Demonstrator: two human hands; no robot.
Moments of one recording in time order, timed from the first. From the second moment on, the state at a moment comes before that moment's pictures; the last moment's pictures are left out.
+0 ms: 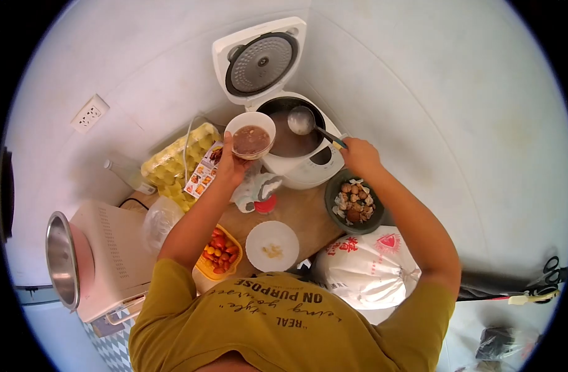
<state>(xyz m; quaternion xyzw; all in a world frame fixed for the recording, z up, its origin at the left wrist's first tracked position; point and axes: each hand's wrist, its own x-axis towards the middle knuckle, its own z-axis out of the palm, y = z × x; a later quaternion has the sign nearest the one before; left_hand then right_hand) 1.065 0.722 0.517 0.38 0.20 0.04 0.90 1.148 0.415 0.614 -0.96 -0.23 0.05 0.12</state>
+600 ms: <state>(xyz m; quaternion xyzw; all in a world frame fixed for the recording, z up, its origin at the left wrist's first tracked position) 1.065 0.748 0.511 0.42 0.23 0.10 0.87 1.137 0.441 0.628 -0.73 0.09 0.39 0.55</state>
